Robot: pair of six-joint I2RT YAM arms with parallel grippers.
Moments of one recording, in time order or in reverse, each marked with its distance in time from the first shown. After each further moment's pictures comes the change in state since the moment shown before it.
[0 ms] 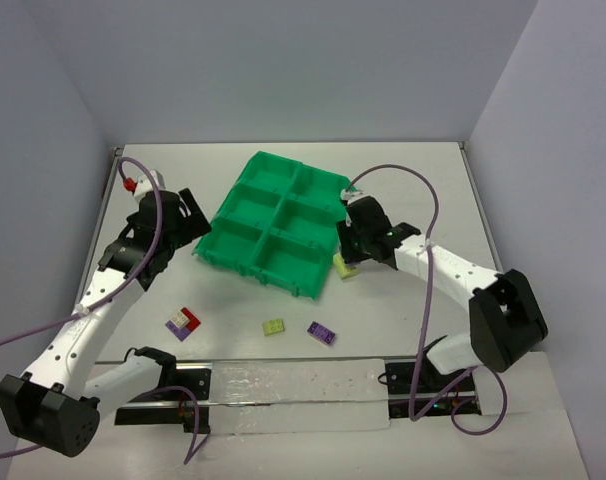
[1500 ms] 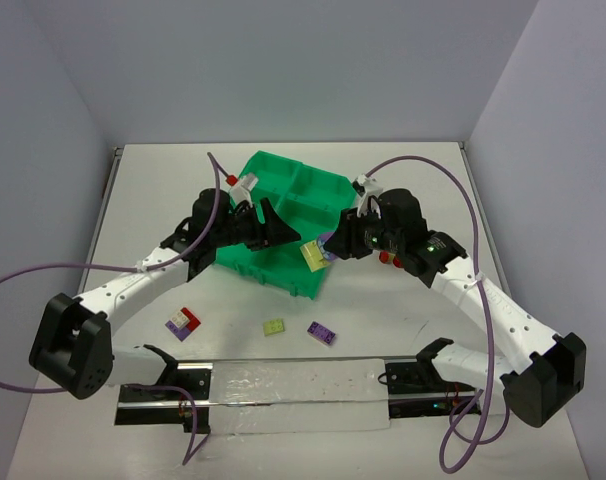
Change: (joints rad) left arm -0.200 0.301 -0.111 0.669 0.897 -0.193; right arm 0.000 -0.331 0.047 -0.013 -0.404 0.134
